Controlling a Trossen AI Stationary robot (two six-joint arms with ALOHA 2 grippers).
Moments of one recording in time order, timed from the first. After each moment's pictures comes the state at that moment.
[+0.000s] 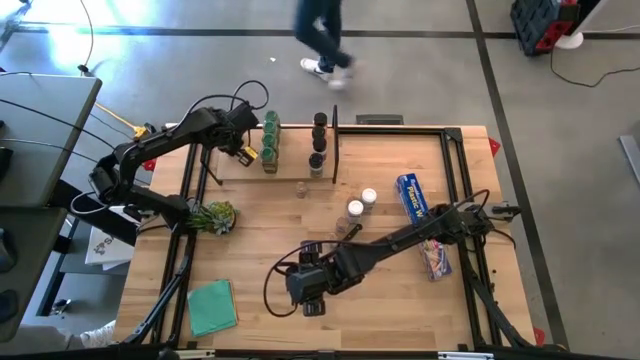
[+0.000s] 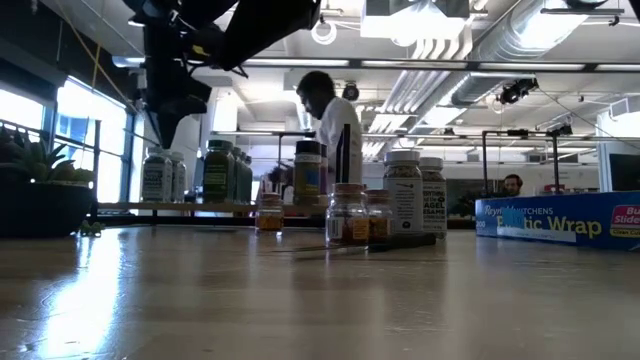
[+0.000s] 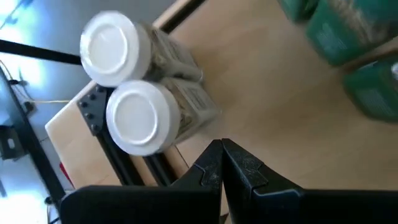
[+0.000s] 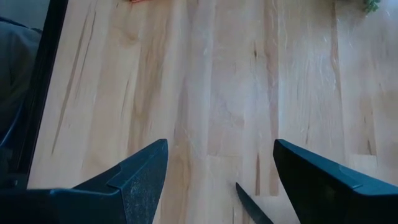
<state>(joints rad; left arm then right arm) 0.70 1.36 1.13 -1.10 -0.41 -0.19 0.41 2.30 2.19 -0.94 0.24 0.23</state>
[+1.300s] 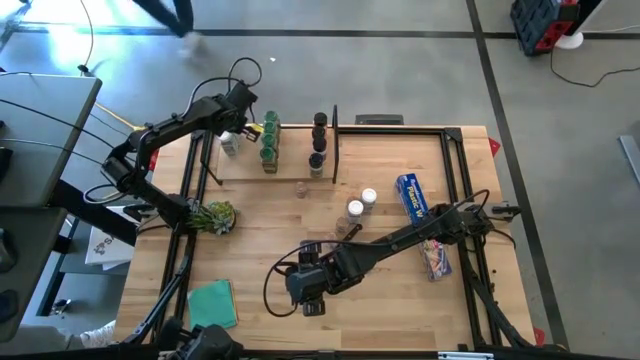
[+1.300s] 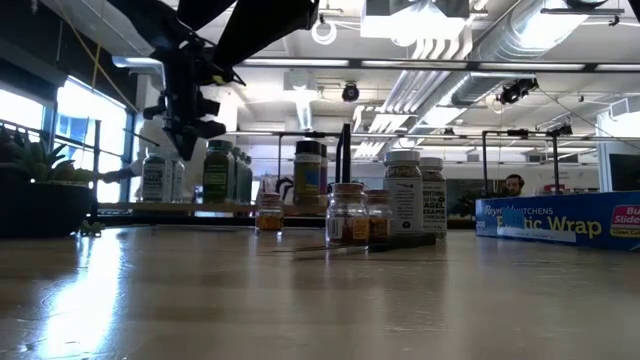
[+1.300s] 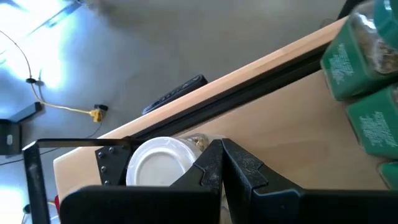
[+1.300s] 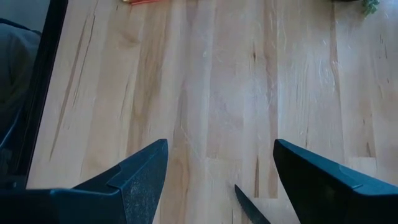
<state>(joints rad) 0.88 1.49 1.15 -0.78 -0.46 -0.13 0.41 2.30 2.19 -0.94 0.24 0.23</state>
